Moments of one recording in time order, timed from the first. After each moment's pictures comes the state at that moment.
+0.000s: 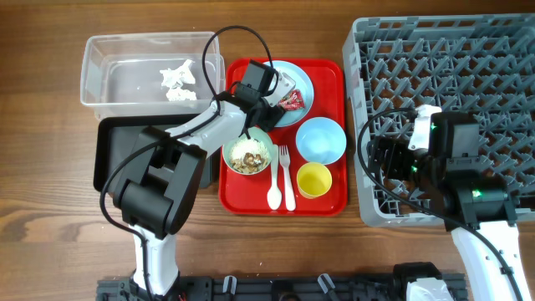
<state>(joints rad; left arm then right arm) -0.48 2.06 1.30 -0.24 0.06 0.28 0.06 0.98 0.91 -0.88 -0.11 0.20</state>
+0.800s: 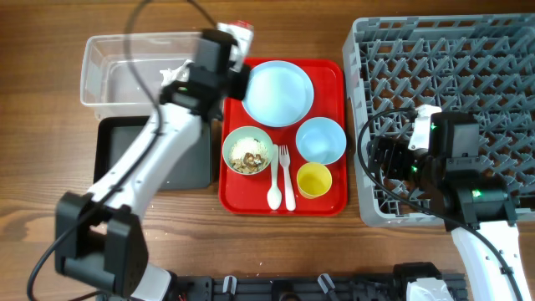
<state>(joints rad) -0.33 1.68 1.30 -0.37 -0.05 -0.04 0.06 0.98 0.91 -0.88 -0.11 0.20</state>
